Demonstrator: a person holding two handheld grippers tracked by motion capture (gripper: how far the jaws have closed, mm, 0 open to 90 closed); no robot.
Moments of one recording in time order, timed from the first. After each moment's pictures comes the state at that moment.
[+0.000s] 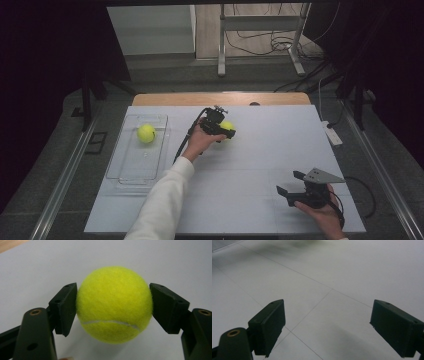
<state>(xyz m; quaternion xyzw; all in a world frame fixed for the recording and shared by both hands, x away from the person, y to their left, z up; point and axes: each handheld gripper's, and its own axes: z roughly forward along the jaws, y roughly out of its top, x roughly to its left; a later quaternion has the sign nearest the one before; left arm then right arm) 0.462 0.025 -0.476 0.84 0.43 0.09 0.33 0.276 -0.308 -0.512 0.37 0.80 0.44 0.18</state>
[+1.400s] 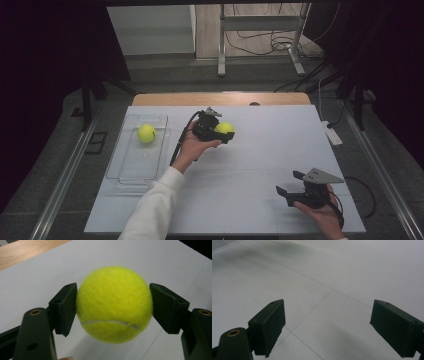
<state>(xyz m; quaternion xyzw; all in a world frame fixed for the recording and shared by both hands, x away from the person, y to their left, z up) 0.415 0.044 -0.449 0.82 0.39 0.10 0.40 0.275 -0.306 -0.512 0.37 0.80 0.44 0.18</state>
